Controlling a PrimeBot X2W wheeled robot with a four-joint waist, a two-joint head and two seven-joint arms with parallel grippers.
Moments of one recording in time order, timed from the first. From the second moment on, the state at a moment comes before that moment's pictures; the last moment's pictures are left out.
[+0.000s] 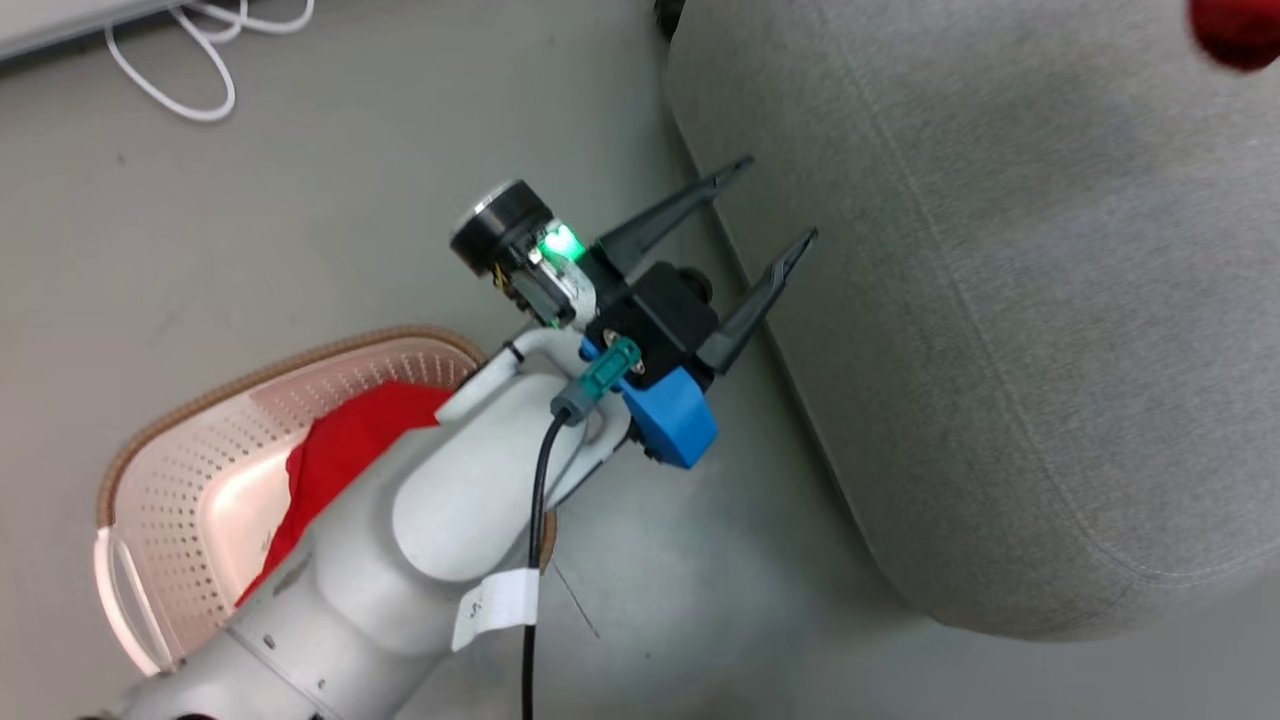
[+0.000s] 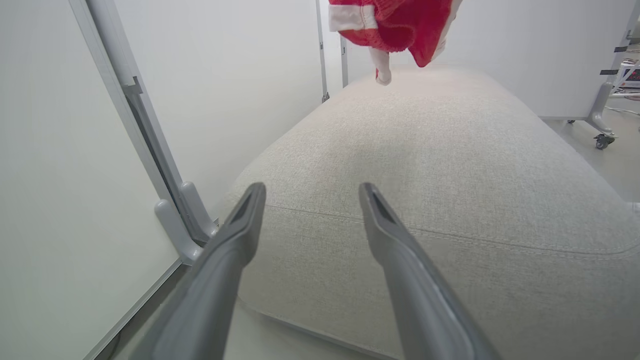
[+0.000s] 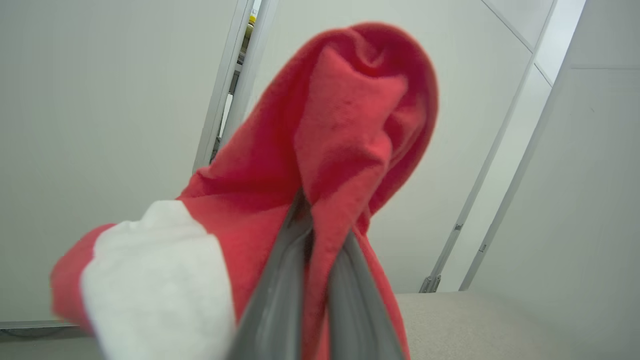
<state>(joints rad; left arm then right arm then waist) -0.86 0.12 -0.86 0.52 -0.24 -0.12 -0.26 -0.68 -0.28 -0.29 0.15 0.04 0.13 -0.26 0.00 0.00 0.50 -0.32</state>
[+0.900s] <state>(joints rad) -1.01 0.24 -0.87 0.30 -0.17 -0.10 -0.16 -0.95 -0.37 -0.47 0.59 0.03 0.13 -0.26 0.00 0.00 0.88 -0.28</state>
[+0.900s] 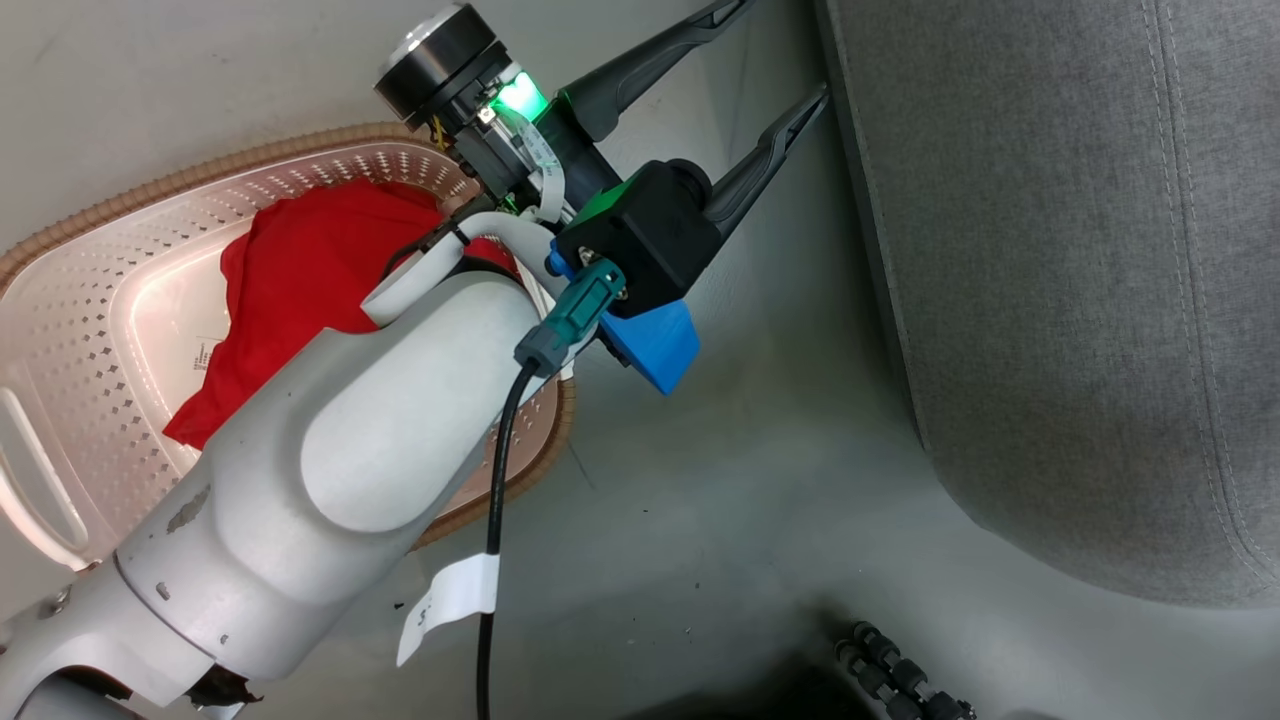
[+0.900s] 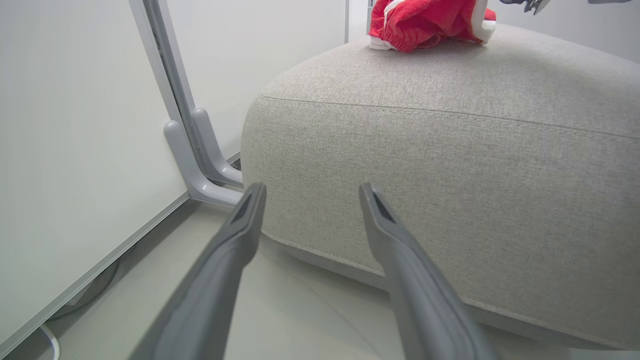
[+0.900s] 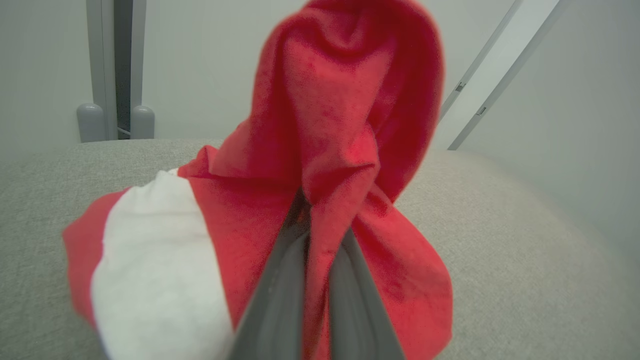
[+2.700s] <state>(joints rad) -0.34 0.13 -0.25 0.24 -0.21 0.01 -0.26 -0.30 -0.20 0.00 0.17 0.04 0.13 -0.26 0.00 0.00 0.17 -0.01</state>
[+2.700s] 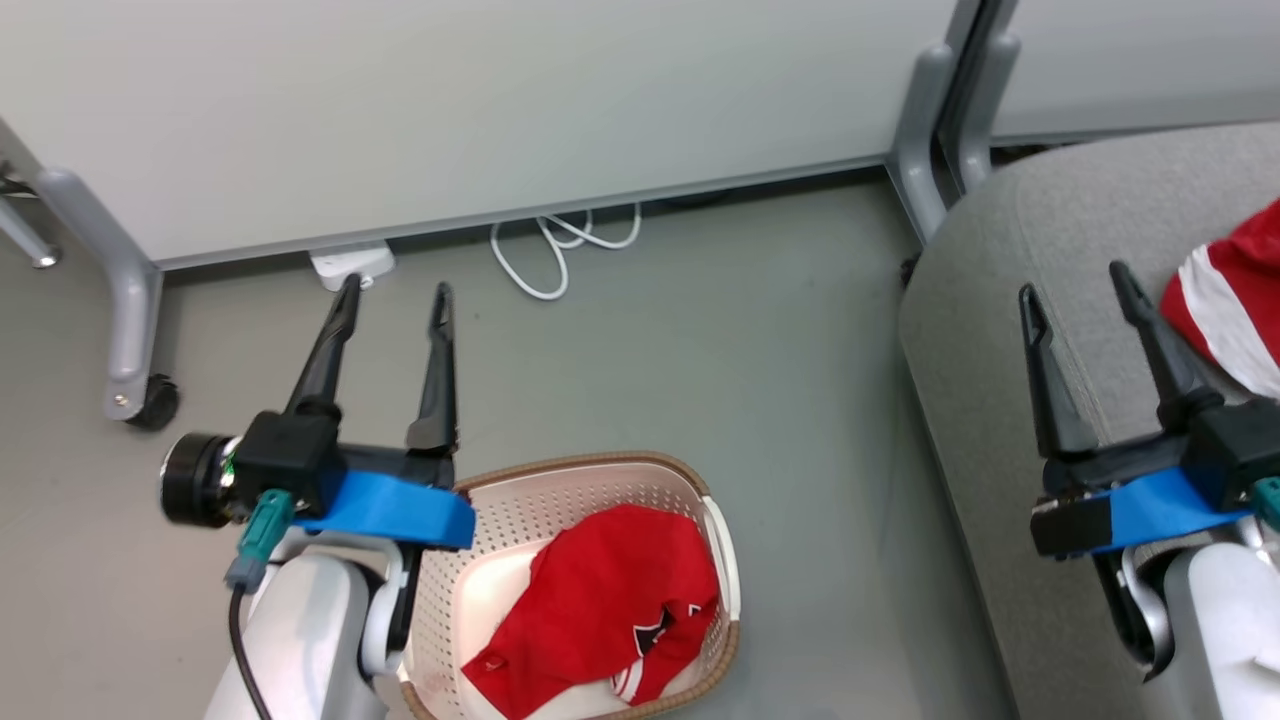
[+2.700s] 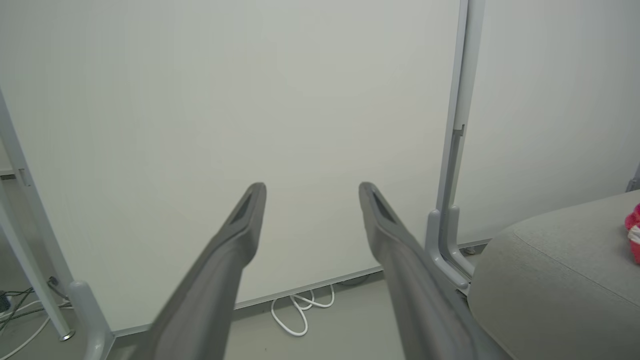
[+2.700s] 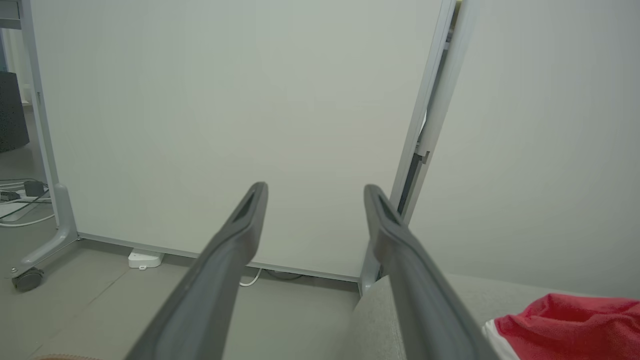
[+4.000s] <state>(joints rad) -0.14 0.05 -0.03 0.29 -0.10 -0.11 -0.26 -0.10 -0.12 -0.01 0.23 0.07 0.13 -0.26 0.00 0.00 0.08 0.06</state>
